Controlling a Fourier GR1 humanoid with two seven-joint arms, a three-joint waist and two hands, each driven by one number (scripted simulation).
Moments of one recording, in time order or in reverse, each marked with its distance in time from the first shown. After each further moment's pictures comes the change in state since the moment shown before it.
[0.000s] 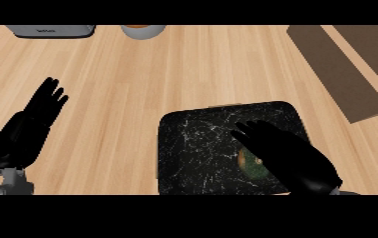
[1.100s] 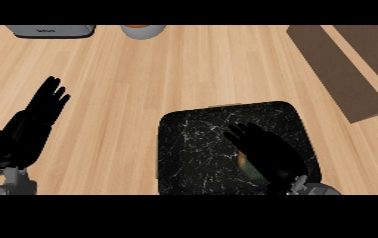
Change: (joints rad) left arm -0.011 -0.054 0.038 -0.024 -0.049 -0.037 0.032; right arm 0.025 0.098 0.033 0.236 0.242 -0.099 -0.149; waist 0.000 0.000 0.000
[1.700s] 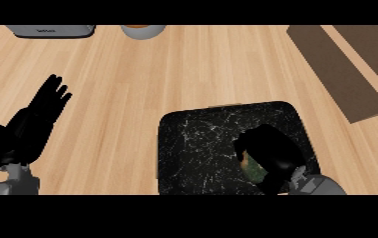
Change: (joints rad) left arm -0.023 -0.014 0.011 0.017 -0.019 -0.007 0.010; right arm -0.032 0.007 -0.038 0.079 0.053 -0.106 -0.168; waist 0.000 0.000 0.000
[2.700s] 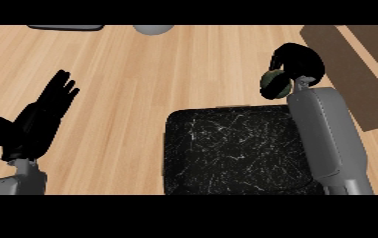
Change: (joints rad) left arm -0.031 -0.019 -0.021 0.003 -0.016 -0.015 -0.011; right arm -0.544 0.133 -0.550 0.568 0.070 -0.167 0.479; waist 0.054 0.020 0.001
